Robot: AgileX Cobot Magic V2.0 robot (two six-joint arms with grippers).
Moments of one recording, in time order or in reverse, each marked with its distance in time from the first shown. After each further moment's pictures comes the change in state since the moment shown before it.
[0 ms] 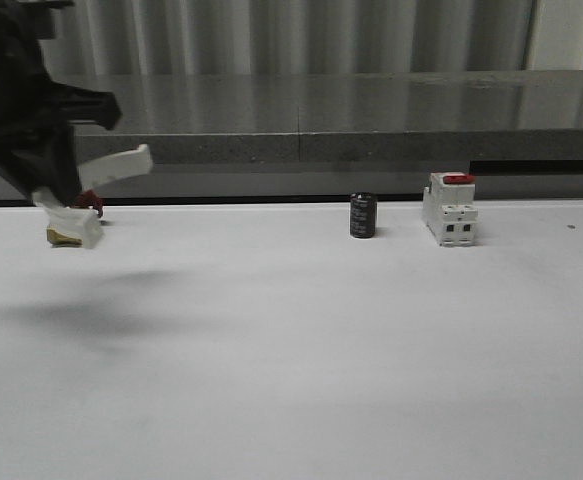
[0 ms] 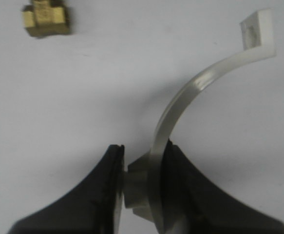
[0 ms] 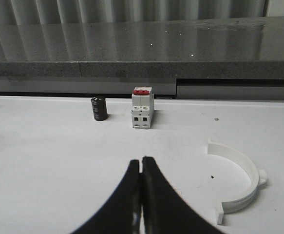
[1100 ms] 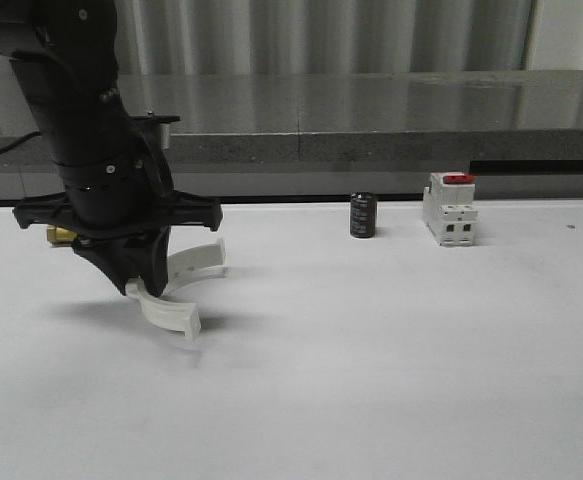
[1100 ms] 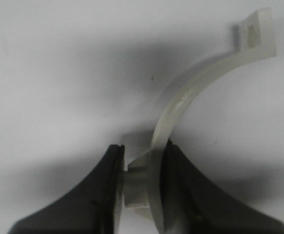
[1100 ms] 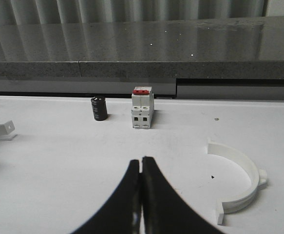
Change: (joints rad) left arm -0.132 0.241 -0.076 0.022 -0.030 -0.158; right arm 0.000 0.000 0.000 0.000 0.000 0.000
